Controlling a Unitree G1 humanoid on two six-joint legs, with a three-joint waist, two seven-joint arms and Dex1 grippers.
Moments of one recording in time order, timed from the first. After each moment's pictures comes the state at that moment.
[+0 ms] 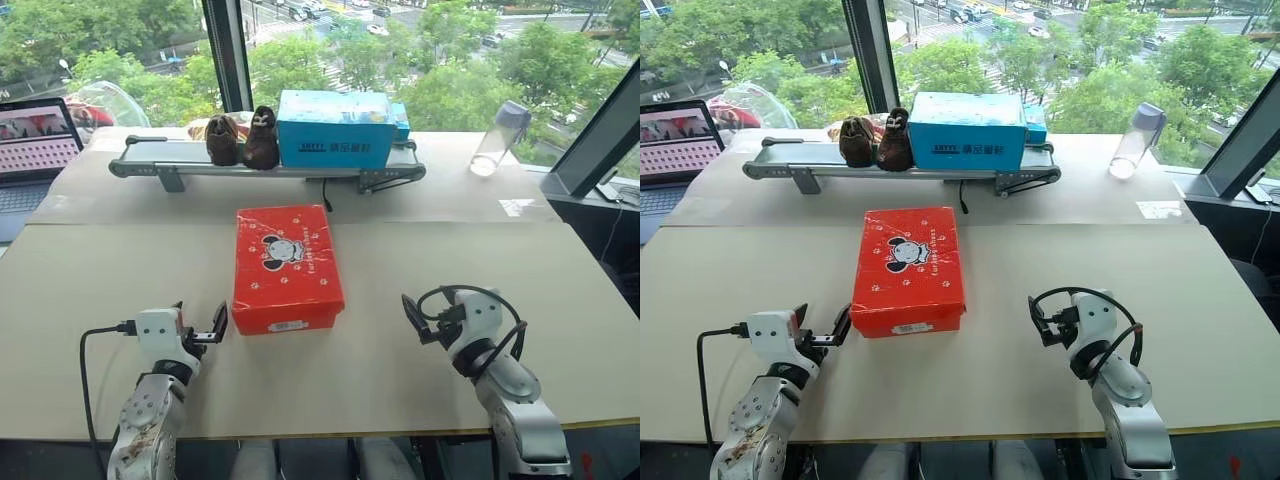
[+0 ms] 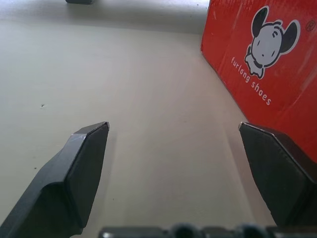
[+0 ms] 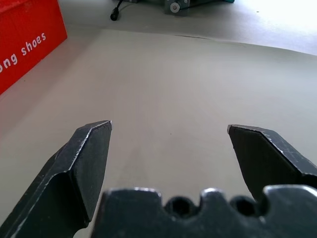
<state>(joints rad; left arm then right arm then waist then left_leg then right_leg) 0.20 0.18 0.22 -0.33 -0.27 0.22 -0.20 0.07 -0.29 -0.09 -0.32 0.21 0.29 0.30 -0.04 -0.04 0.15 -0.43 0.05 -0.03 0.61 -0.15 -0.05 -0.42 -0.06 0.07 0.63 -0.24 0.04</state>
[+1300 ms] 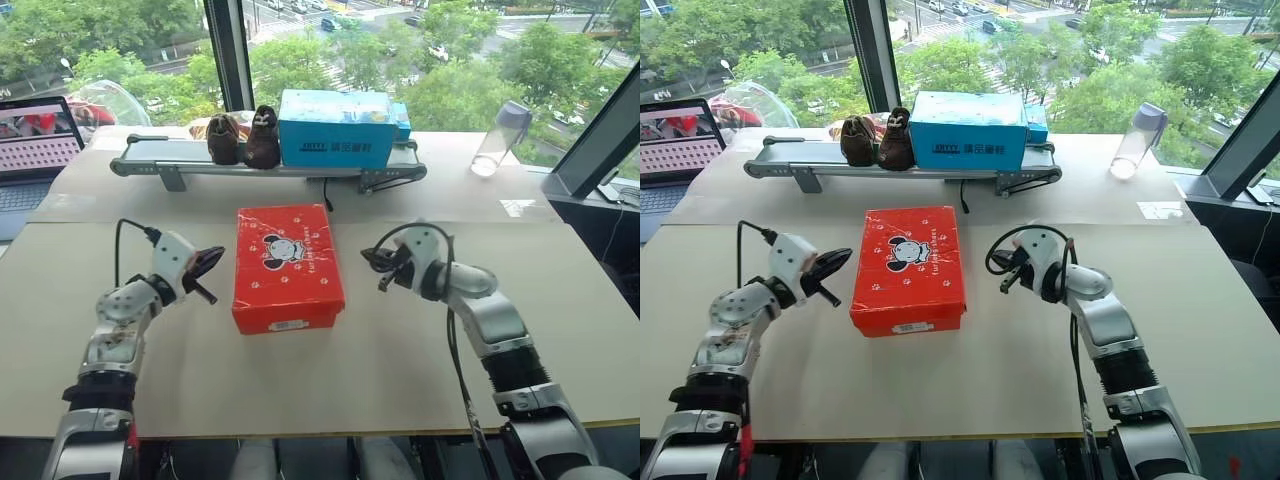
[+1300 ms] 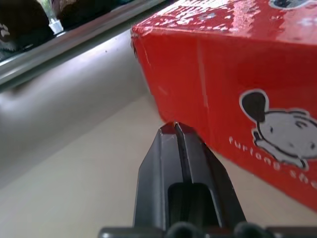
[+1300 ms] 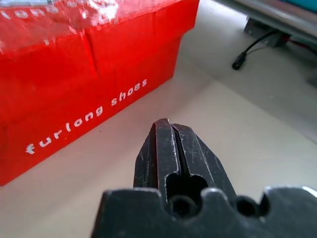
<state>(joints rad) -0.46 0.50 0.09 0.43 -0.12 -0.12 -0.66 -0.61 -0.38 0.15 0.40 0.11 0.17 0.70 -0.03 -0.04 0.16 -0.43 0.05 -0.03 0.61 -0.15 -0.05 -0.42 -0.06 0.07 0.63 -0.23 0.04</state>
